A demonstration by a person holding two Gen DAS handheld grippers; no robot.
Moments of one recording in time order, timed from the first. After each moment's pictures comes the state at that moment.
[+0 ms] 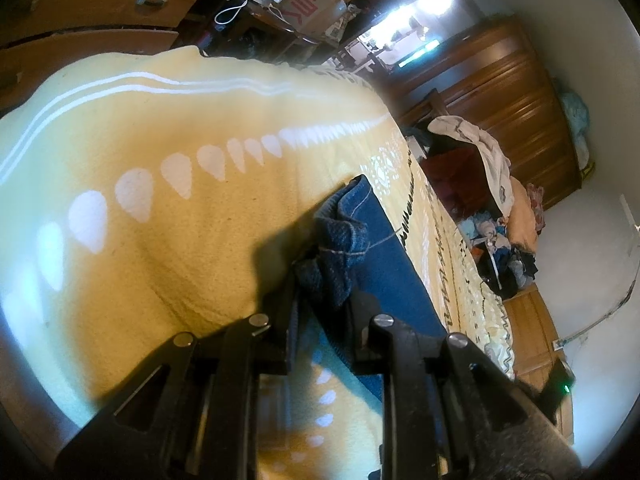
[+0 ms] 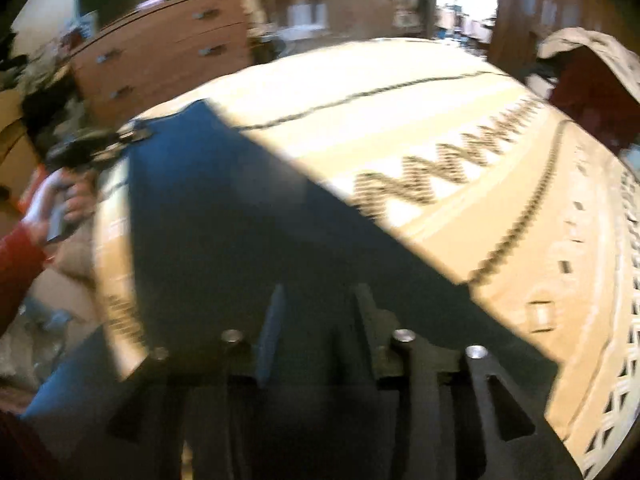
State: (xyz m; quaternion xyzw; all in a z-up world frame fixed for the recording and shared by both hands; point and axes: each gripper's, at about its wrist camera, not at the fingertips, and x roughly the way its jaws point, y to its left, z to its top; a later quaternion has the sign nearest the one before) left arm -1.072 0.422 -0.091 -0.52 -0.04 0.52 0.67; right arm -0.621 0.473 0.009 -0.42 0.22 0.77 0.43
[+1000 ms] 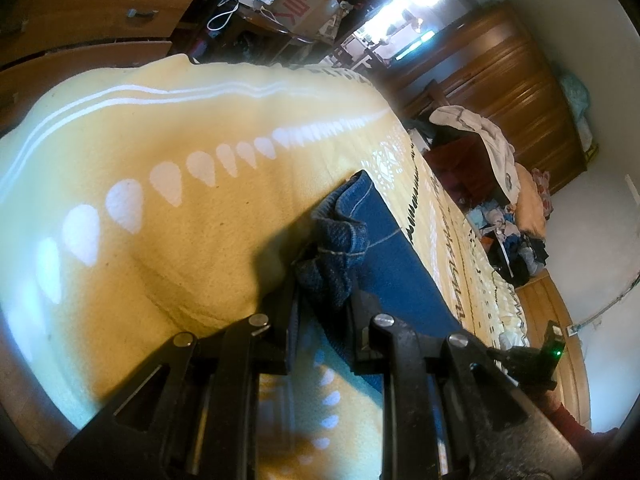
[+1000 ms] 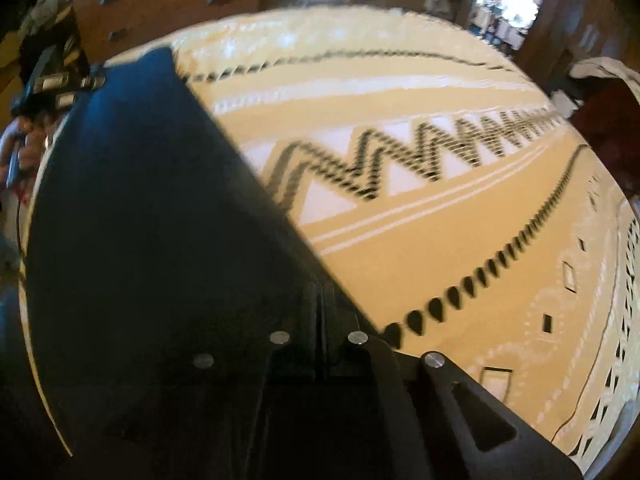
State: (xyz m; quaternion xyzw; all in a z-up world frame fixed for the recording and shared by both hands) left arm -1.067 0.426 -0.090 -0.51 -0.02 0.53 0.68; right arm -0.598 0.541 -0.025 -0.49 0.17 0.77 0.38
